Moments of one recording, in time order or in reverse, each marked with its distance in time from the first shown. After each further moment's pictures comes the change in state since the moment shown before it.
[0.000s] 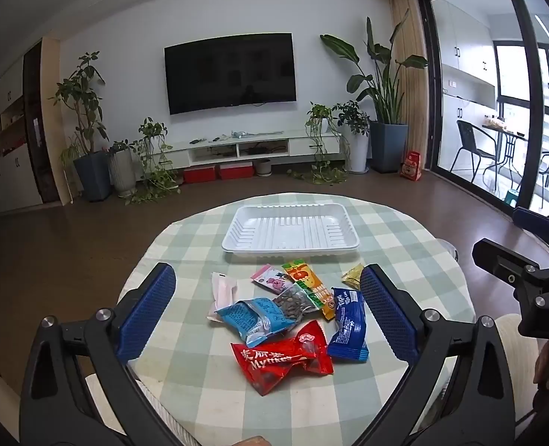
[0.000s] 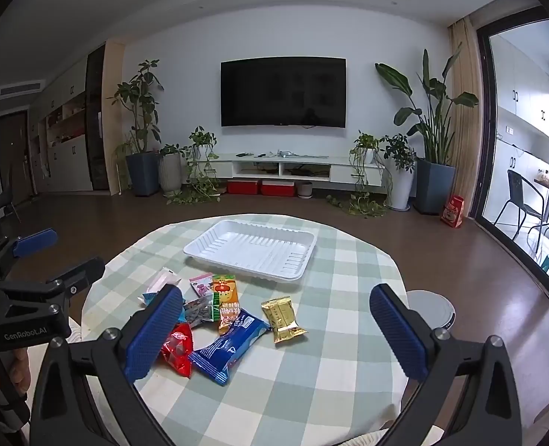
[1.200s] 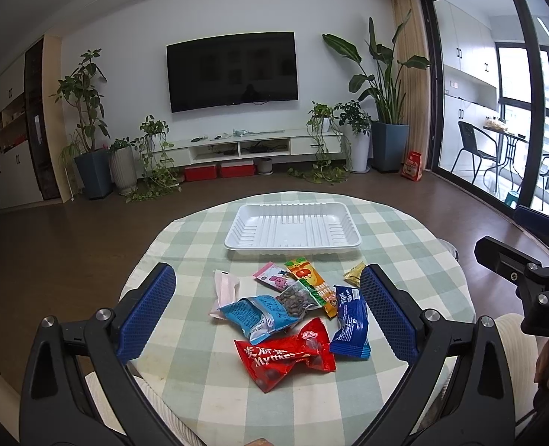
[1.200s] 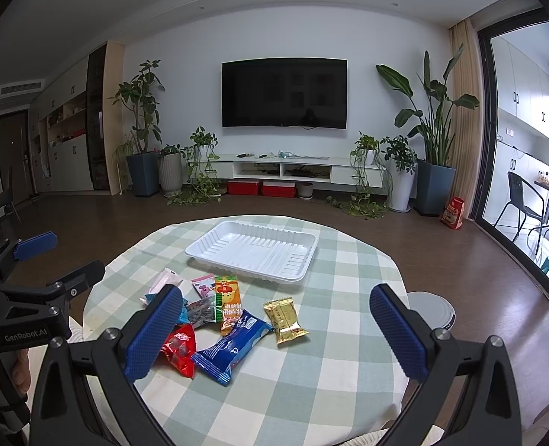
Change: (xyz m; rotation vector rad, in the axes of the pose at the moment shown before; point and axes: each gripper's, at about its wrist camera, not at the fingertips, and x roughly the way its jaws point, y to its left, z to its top) left arm -0.002 0.004 -0.006 -0.033 -0.012 -0.009; right arm 0.001 0.001 0.000 -0.002 0.008 0.000
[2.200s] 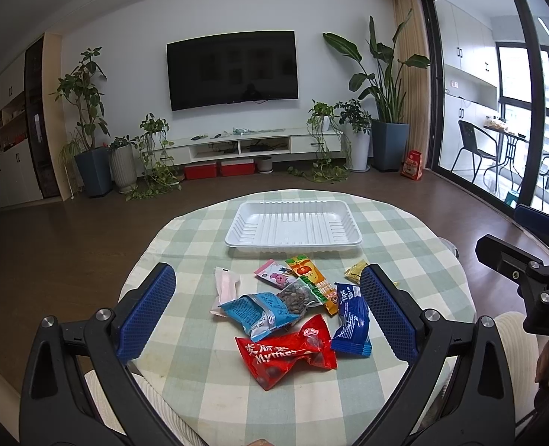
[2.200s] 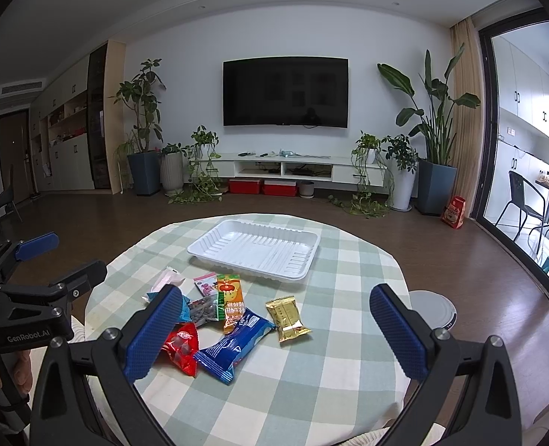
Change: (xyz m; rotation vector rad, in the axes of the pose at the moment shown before) left arm -0.001 0.003 -0.002 -0.003 0.002 -0.001; right arm 0.002 0.002 -0.001 -0.002 0.001 0.000
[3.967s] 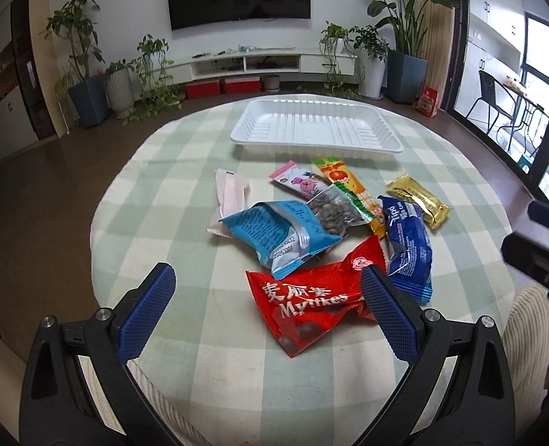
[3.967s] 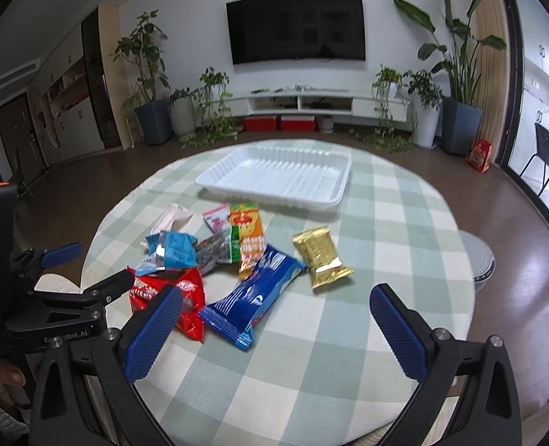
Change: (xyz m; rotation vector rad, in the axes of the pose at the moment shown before) left arm 0.130 0.036 -0.072 -0.047 0.338 0.007; right arm 0.083 0.010 -0.041 0.052 0.281 0.099
